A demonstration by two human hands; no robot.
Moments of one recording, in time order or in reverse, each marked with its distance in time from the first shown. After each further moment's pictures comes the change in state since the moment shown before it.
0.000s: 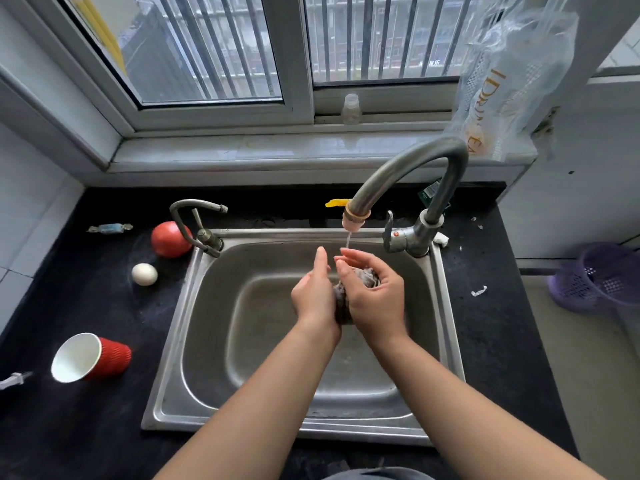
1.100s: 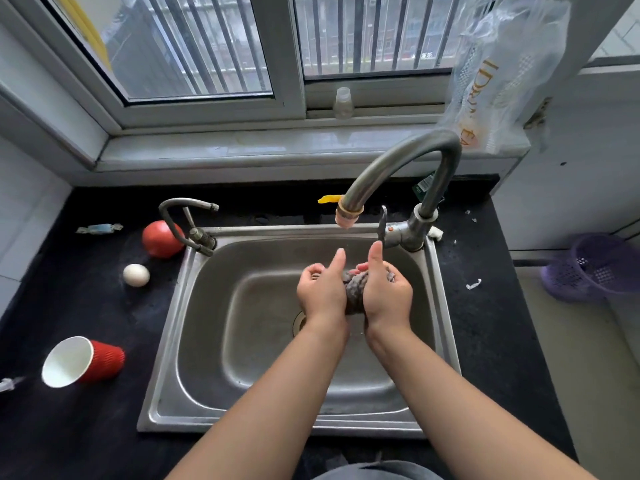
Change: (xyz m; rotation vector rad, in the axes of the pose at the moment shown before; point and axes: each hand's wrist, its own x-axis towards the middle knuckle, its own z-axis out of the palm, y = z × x) left_hand -0.004 -0.012 0.012 -0.020 -0.003 0.108; right_hand 0.005 -0.005 -0.004 0.213 0.280 0.404
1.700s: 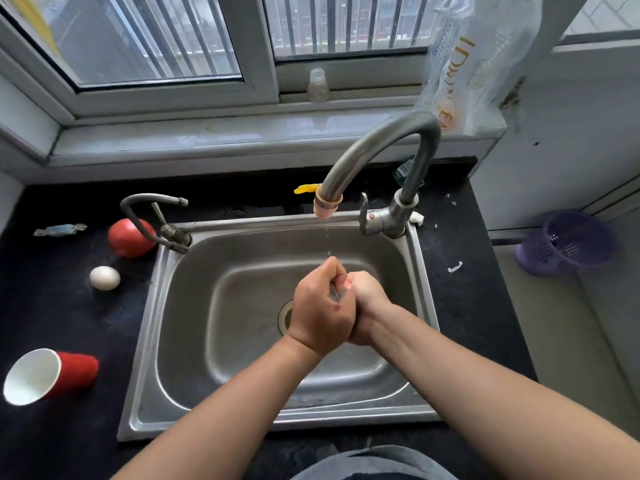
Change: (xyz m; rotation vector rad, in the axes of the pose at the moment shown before) left_hand 0.005 -0.023 -0.025 0.736 -0.373 1.144; right_hand 0.014 0.004 -0.008 -0.127 -0.152 0.752
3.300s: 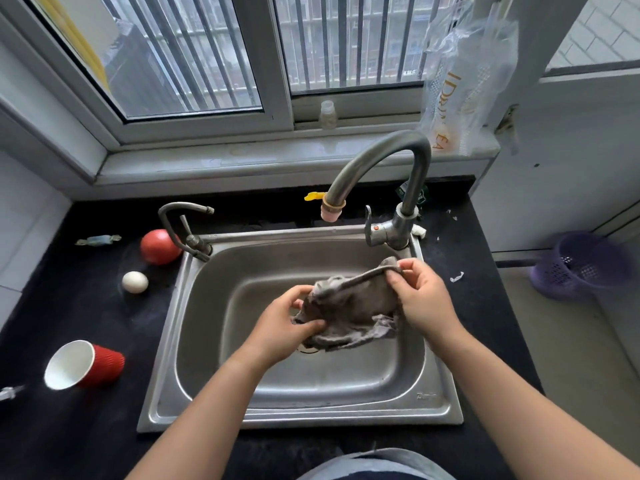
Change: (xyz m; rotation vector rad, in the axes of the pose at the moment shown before) left_hand -0.023 -0.021 -0.070 -0.026 -0.424 -0.581; right_hand -0.013 0.003 -0.076 -0.338 0.033 -1.050
